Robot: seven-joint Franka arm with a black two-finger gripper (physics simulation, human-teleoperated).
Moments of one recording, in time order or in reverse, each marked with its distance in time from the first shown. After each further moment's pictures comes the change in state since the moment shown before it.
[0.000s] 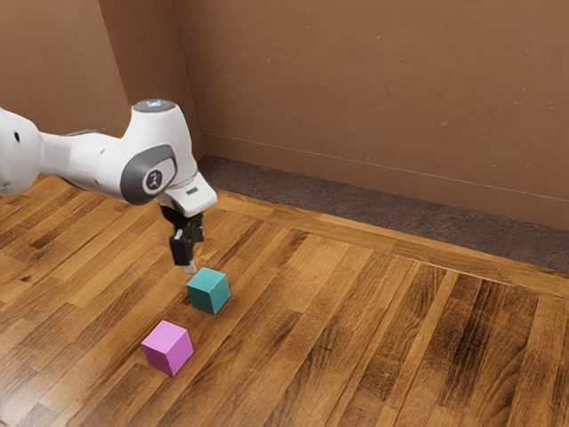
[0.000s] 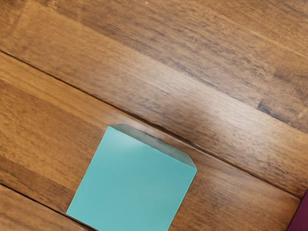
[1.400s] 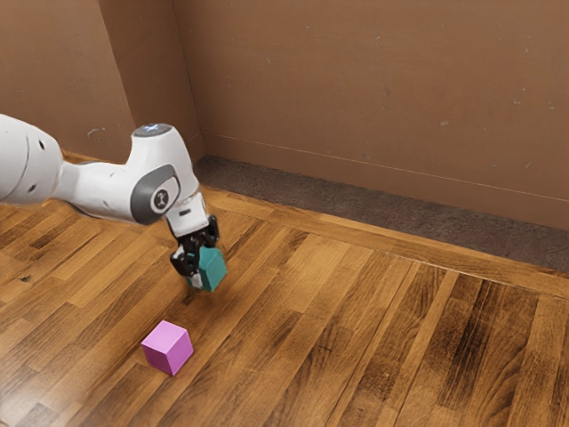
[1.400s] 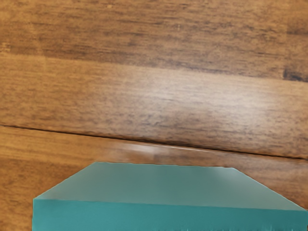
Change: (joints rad) arm 0.039 0.095 -0.014 -0.012 -0.093 0.146 0.416
